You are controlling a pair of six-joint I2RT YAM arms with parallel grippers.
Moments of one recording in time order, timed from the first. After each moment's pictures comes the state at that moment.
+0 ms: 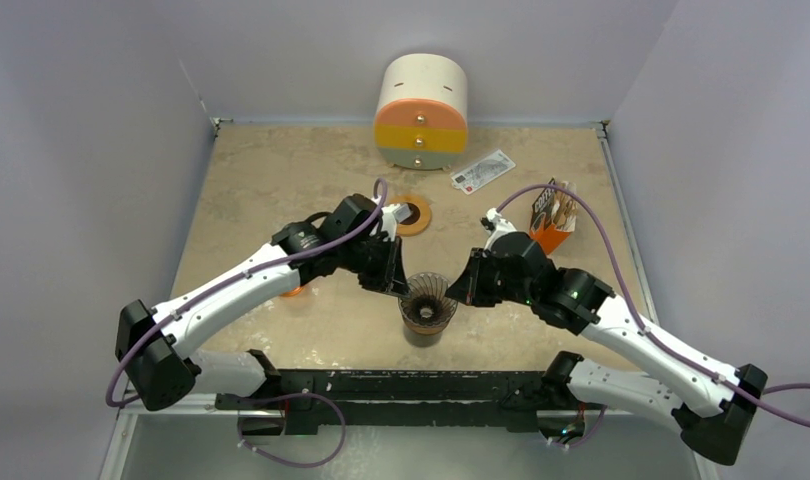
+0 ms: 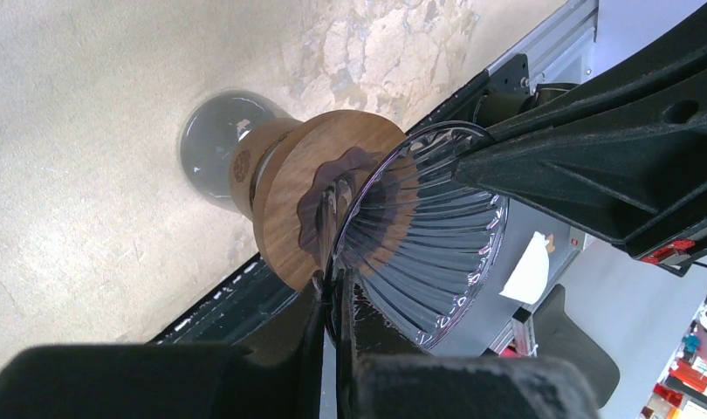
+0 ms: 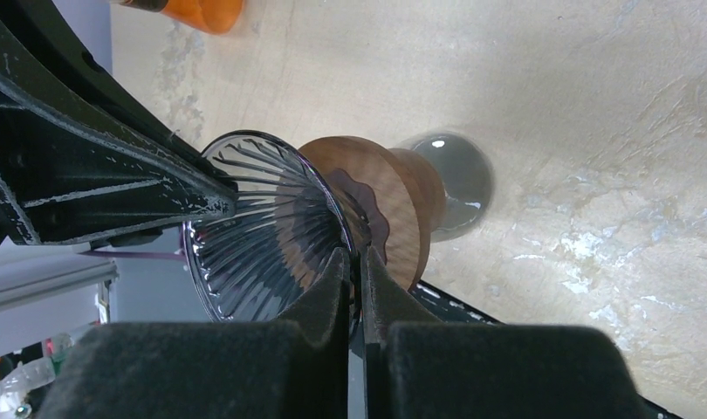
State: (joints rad) left arm -0.83 1.29 1.14 -0.71 0.38 -0.67; right arm 0.87 0.91 0.87 -0.69 -0.03 0.84
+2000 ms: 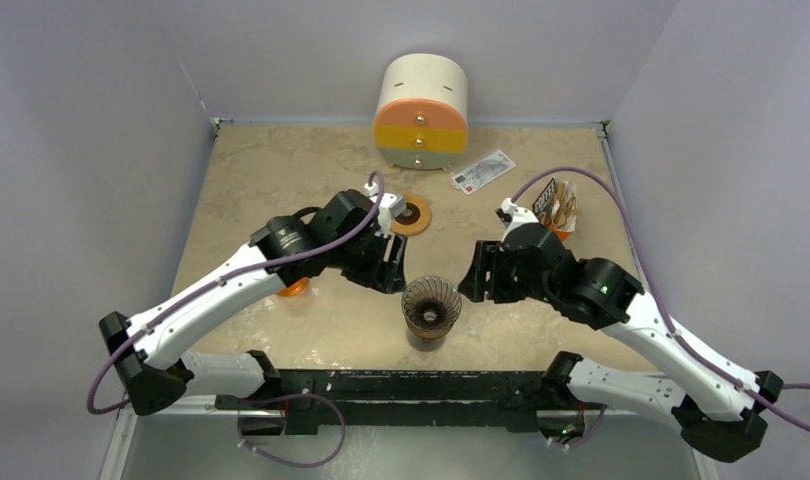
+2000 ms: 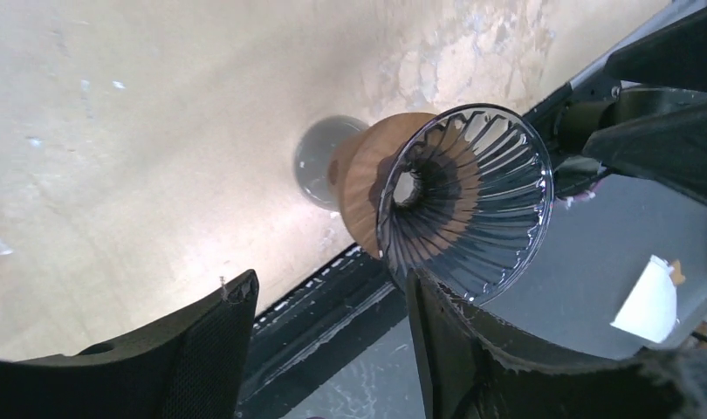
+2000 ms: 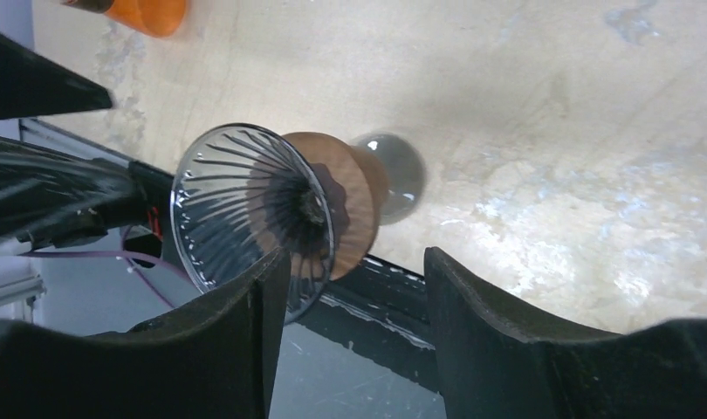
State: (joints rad) left arm -0.90 1.27 1.32 -0.94 0.13 -0.52; right arm 0.88 0.91 1.10 -0.97 0.09 0.76
